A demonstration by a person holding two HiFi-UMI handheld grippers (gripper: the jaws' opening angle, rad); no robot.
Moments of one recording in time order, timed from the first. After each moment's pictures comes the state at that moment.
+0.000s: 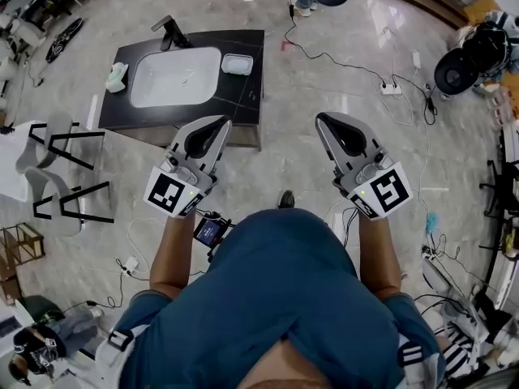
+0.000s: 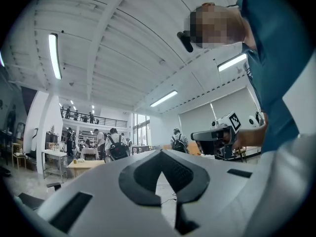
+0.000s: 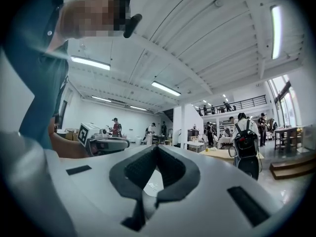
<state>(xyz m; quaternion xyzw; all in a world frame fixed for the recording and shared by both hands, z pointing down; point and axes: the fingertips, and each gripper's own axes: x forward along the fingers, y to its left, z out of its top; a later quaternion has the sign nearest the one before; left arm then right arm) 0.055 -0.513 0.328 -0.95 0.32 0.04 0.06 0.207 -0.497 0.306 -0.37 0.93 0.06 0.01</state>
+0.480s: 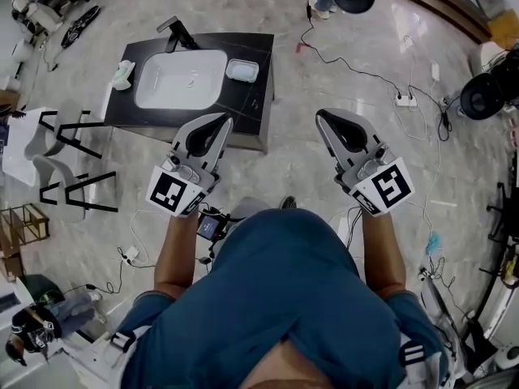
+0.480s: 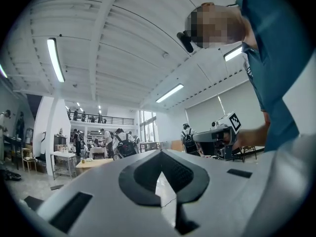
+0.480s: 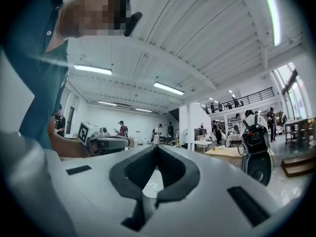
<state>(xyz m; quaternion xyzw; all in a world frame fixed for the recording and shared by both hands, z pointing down) 0.090 -0.571 0.332 -0.93 0.36 0.01 0.06 0.241 -0.571 0.320 -0.32 0.95 0.04 0.02</state>
